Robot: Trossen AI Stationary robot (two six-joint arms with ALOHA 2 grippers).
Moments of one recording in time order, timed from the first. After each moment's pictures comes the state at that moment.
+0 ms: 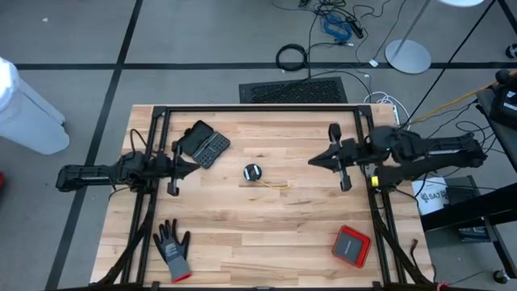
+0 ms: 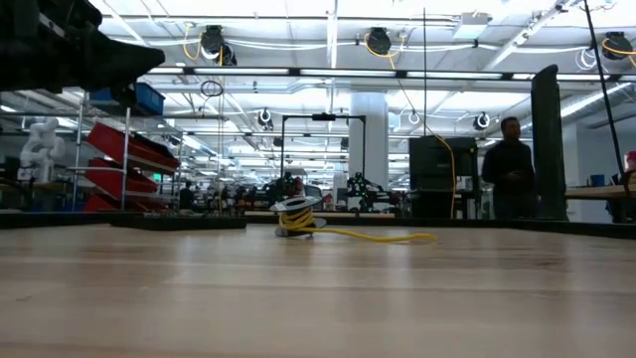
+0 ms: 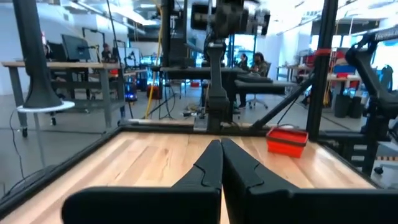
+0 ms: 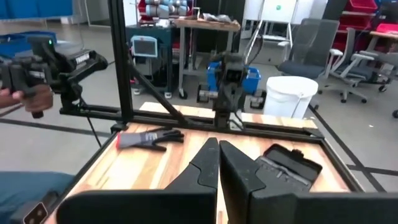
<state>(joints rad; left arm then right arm) 0.05 0.05 0.03 0.18 0.02 -0.02 0.08 0.80 0.85 -0.14 -0.03 -0.05</state>
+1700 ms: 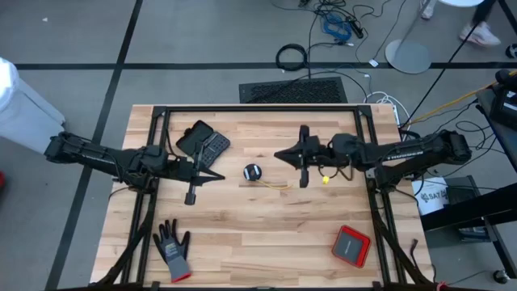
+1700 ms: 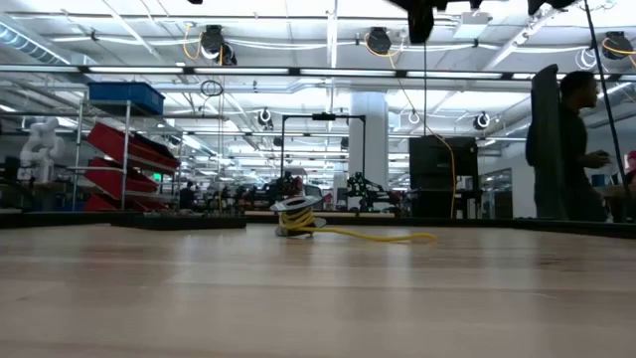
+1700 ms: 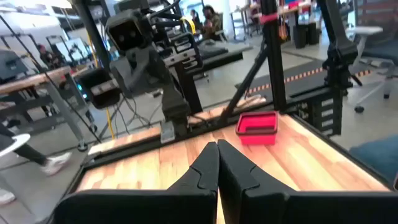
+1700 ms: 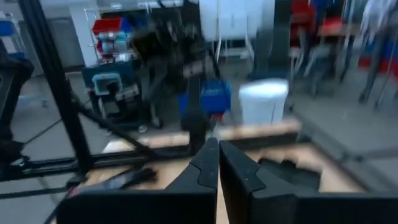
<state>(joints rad) -0.18 0.85 0.63 0.19 -0.02 0.27 0.03 1.17 0.79 0.42 0.09 0.08</state>
